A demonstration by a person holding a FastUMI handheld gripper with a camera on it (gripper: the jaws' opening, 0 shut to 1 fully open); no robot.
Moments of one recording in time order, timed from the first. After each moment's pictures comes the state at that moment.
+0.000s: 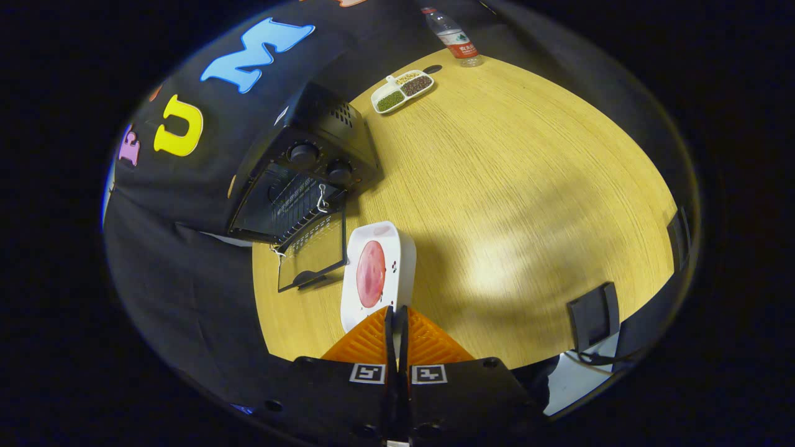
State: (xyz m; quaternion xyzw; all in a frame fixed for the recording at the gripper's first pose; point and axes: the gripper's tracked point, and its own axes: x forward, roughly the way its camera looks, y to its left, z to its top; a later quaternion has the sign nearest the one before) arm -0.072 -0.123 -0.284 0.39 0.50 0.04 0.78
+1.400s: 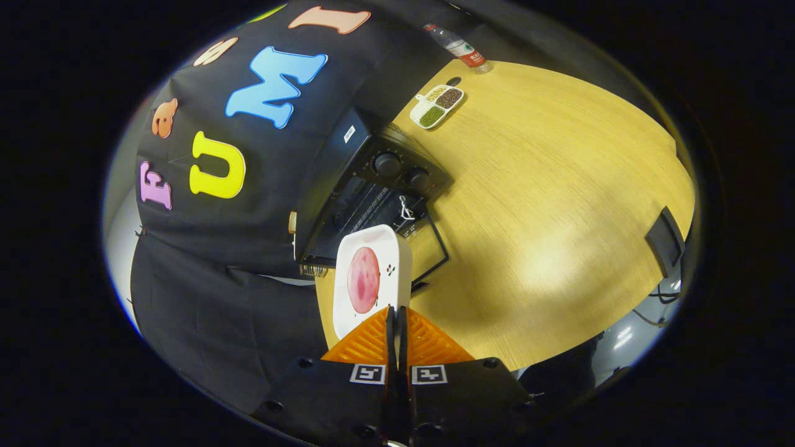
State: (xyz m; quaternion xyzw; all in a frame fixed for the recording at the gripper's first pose) arm -0.039 -0.027 -0.204 0.50 0.40 0.07 0.77
